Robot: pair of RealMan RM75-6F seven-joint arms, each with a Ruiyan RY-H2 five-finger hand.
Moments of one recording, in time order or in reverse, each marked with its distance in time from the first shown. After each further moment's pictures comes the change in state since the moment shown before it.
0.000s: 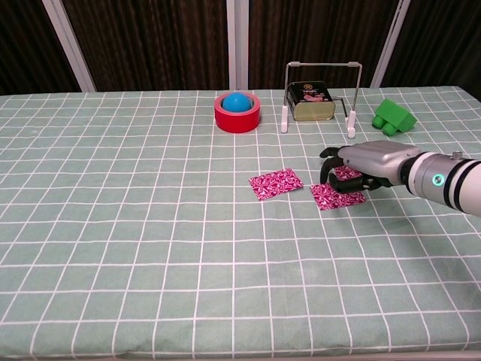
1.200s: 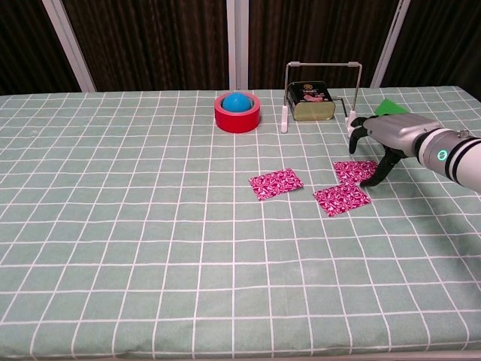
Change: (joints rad) left arm -0.004 0.006 0.000 -0.018 -0.013 -0.014 0.021; right arm 0.017 -0.120 0.068 0.335 0.008 0.007 0.033
